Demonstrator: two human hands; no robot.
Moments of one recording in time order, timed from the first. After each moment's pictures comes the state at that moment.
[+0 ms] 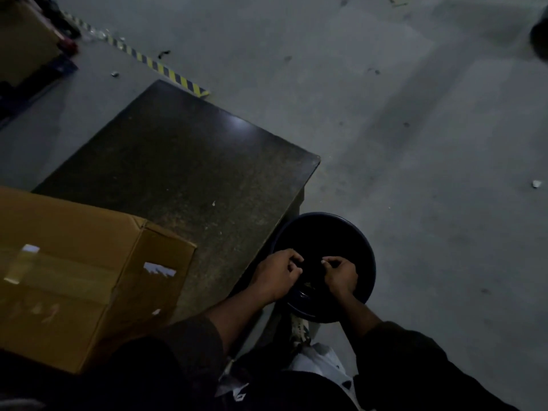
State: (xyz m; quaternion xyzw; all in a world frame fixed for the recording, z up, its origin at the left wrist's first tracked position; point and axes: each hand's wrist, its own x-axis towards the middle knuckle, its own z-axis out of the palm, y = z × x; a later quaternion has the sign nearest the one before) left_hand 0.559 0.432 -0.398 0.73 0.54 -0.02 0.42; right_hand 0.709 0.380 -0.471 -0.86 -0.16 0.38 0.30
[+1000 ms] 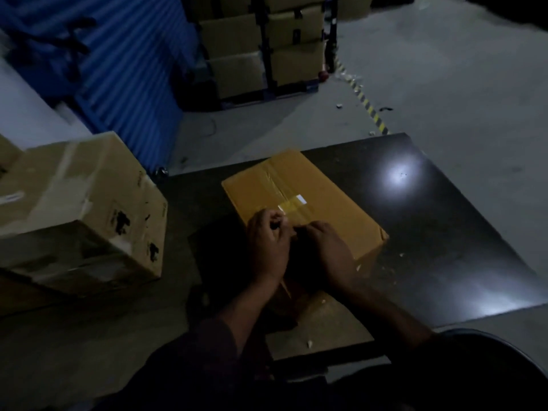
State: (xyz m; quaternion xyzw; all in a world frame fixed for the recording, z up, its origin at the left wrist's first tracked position) left_hand 0.252 0.408 -0.280 0.39 0.77 0.50 0.05; right_hand 0.377 0.458 -0.268 -0.36 -0.88 0.25 0.19
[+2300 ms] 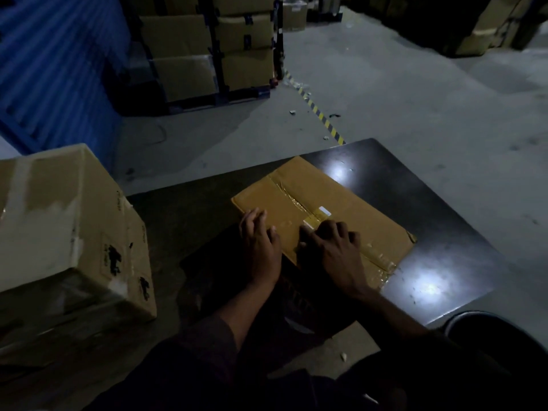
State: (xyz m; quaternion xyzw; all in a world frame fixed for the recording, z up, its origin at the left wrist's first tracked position) left_hand 0.126 0.423 -0.329 0.46 0.76 0.45 0.05; right_hand 0.283 0.441 -0.280 -0.49 -0.86 -0.03 0.10
